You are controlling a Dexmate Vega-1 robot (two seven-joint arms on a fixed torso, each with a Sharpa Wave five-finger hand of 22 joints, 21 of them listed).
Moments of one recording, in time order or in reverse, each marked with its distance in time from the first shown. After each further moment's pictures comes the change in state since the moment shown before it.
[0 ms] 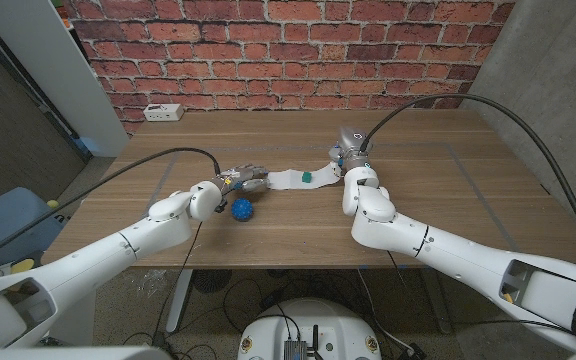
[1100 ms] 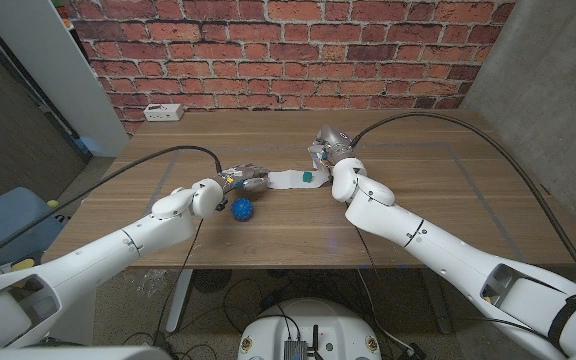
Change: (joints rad) left arm -0.008 -0.009 0.002 -0.001 0.021 0.042 -0.033; left_hand -0.013 -0.005 -0.007 0.007 0.000 0.011 -0.002 -0.009 -0.002 0.025 0.002 -0.004 0.001 0.000 0.000 0.008 -0.003 -0.002 -0.009 0.000 0.000; right arm -0.100 0.128 0.240 0.051 0.316 0.317 0.004; right_hand 0.060 -0.014 -0.050 -0.019 0.000 0.002 0.006 -0.005 0.008 0.081 0.048 0.059 0.068 0.121 -0.034 0.297 0.337 -0.110 0.060 0.010 0.032
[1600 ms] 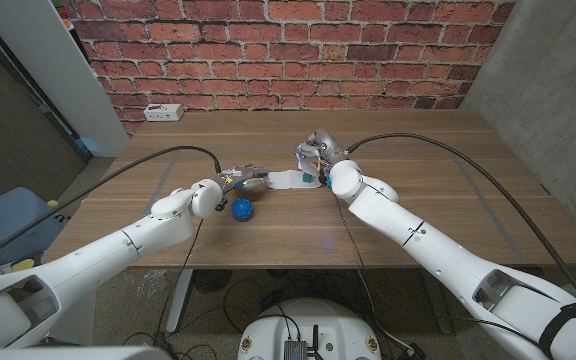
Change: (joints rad) left arm 0.005 0.001 -0.006 0.001 -0.015 0.002 0.011; left_hand 0.000 0.000 -0.004 0.004 0.007 -0.004 -0.003 -0.001 0.001 -0.006 -0.006 -0.007 0.000 0.000 0.000 0.000 0.000 0.000 0.000 0.000 0.000; right arm -0.036 0.070 0.086 0.081 0.233 0.179 -0.046; right_hand 0.008 -0.008 0.023 0.003 0.005 -0.009 0.009 -0.002 0.010 0.009 0.009 0.012 0.021 -0.008 0.005 -0.016 0.004 -0.048 0.026 -0.011 0.000
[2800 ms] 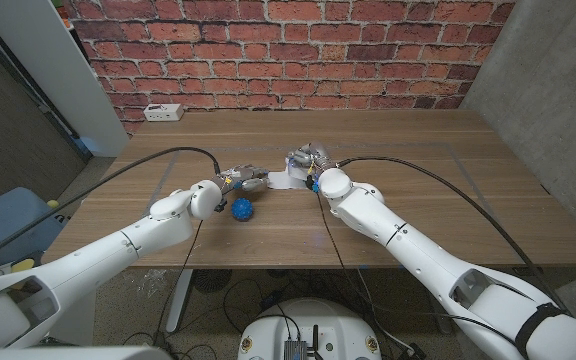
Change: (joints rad) left arm -0.001 0.000 0.000 0.012 -0.015 -0.003 0.011; left_hand 0.000 0.000 0.000 0.000 0.000 -0.025 -0.007 -0.011 0.001 -0.021 0.000 -0.004 0.000 -0.005 -0.005 0.000 0.000 0.000 0.000 0.007 0.000; right arm 0.017 0.099 0.000 0.176 0.257 0.130 -0.072; right_hand -0.001 0.051 -0.044 0.034 -0.005 -0.054 -0.029 -0.041 -0.009 -0.024 -0.009 -0.014 0.035 -0.008 -0.003 0.018 -0.027 0.087 -0.019 0.088 0.027
